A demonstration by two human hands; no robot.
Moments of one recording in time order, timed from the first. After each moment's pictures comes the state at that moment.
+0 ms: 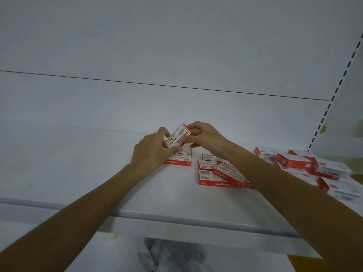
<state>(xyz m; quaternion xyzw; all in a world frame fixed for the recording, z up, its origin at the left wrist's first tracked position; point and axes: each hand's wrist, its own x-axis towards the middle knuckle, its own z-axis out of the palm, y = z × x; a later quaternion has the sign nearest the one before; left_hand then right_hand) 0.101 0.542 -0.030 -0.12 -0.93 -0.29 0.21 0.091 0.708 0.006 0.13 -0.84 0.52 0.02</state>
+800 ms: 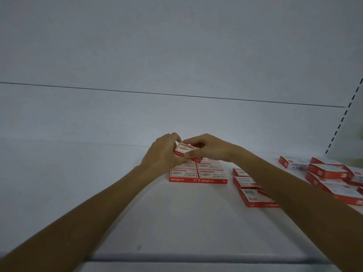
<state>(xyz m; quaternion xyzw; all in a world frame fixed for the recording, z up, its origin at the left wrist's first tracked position) 0.034 0.479 -0.020 -0.25 -0.90 -0.30 0.18 0.044 0.645 0.013 0.18 -0.93 0.31 -0.03</state>
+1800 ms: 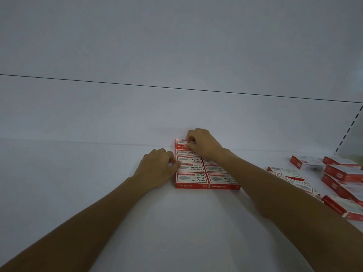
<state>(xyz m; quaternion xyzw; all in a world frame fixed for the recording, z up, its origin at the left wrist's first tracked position) 0.007 0.460 -0.053 -0.23 -0.94 -0.21 0.12 -0.039 0.633 -0.030 0.11 -0.97 0.14 0.16</state>
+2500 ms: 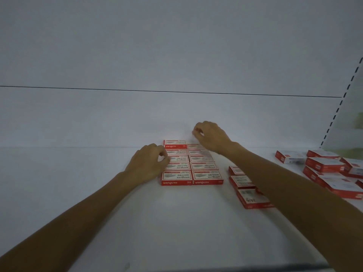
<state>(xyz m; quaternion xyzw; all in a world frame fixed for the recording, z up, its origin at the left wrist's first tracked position) 0.020 0.470 -0.036 -0.23 -0.93 -0.24 0.13 -0.007 0.675 -0.005 0.07 -0.96 0.14 0.22</state>
